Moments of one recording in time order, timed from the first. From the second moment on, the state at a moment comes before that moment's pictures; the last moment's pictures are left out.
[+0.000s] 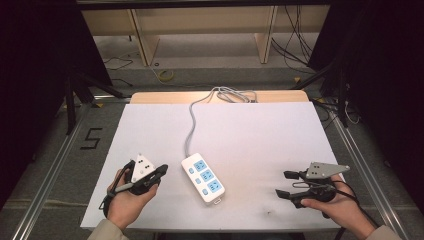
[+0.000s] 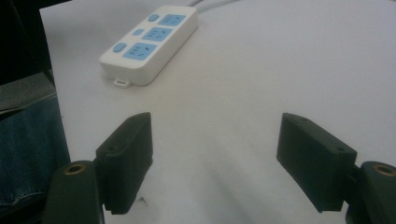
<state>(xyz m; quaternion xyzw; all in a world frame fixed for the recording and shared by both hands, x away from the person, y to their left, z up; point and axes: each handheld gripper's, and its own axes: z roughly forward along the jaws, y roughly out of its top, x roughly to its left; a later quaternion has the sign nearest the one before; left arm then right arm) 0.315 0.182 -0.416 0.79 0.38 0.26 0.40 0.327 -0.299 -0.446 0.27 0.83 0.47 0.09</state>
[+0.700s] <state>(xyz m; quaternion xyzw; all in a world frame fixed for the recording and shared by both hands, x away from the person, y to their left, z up) 0.320 0.169 -0.416 0.80 0.38 0.25 0.40 0.327 -0.298 -0.447 0.27 0.84 0.47 0.09</state>
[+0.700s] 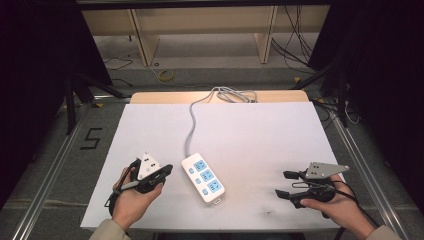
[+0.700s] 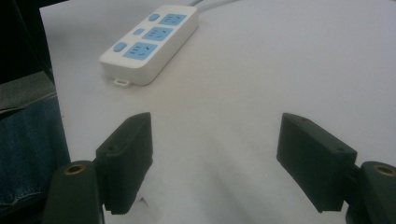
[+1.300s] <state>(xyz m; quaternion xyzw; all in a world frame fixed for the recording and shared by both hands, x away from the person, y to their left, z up) 0.324 0.162 -0.417 0.80 0.38 0.24 0.39 0.328 -0.297 -0.447 0.27 0.84 0.47 0.09</state>
